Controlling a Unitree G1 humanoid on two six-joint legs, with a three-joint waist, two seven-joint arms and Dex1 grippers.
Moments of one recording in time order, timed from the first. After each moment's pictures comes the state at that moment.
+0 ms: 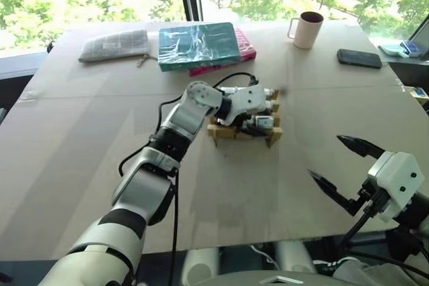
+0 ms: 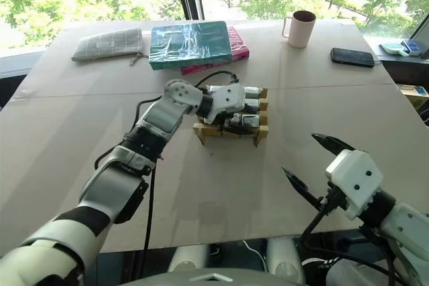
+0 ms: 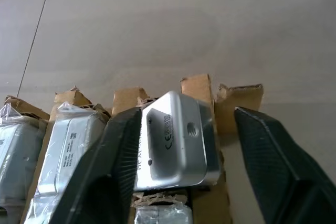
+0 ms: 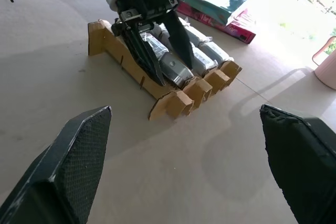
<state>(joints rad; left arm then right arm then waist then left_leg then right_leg) -0.99 0.31 -0.38 0.60 0.04 0.04 -1.26 0.45 -0.65 -0.36 -1.01 0.44 0.41 0.58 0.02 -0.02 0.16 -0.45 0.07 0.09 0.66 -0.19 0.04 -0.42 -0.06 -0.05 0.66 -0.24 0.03</state>
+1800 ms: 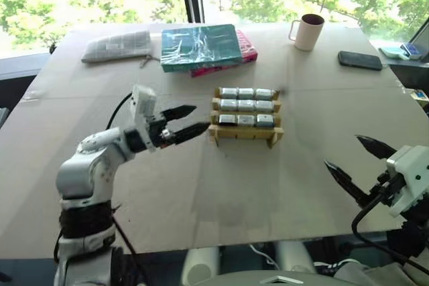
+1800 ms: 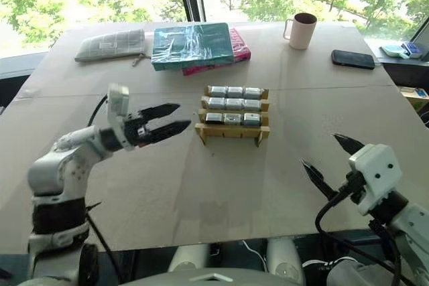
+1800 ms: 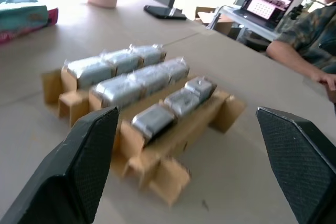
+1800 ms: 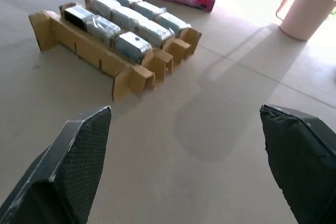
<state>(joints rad) -0.19 0.54 0.35 -0.30 -0.52 0.77 -1.03 0.51 -0.59 -0.45 -0.88 0.53 0.43 0.55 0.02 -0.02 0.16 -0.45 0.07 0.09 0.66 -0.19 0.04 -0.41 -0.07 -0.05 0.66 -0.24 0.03</state>
